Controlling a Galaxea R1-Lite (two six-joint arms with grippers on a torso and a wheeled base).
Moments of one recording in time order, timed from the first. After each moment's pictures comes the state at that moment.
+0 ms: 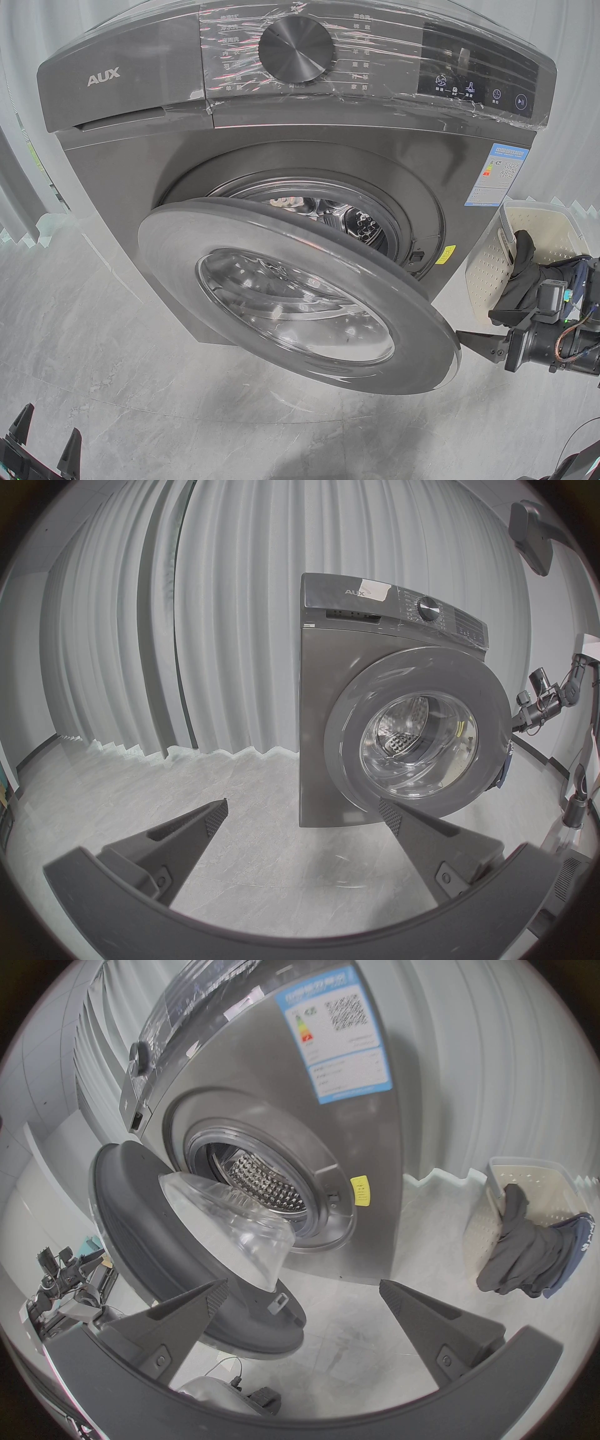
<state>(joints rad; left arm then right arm) 0.00 0.02 -0.02 0.00 -0.01 -0.01 0.34 1.29 -0.38 -0.55 0.22 0.12</state>
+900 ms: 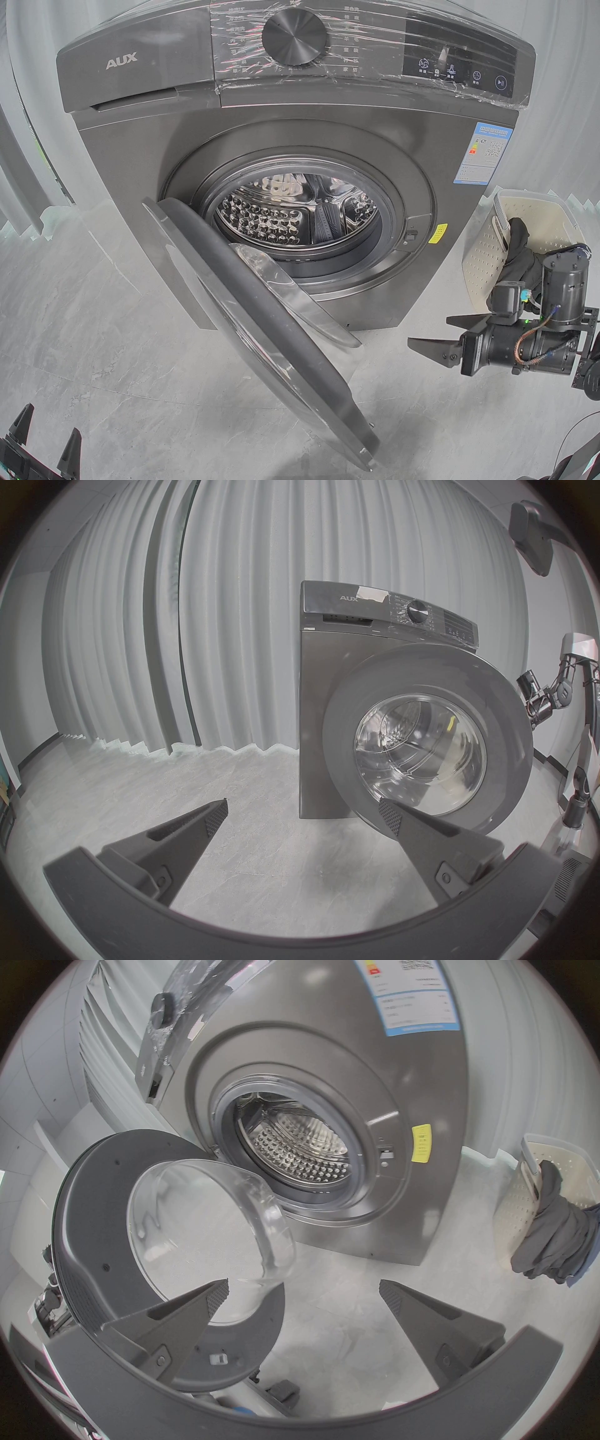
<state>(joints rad) 0.00 0.02 -0.02 0.00 -0.01 -0.01 0.51 1.47 -0.48 -0.59 0.15 0.18</state>
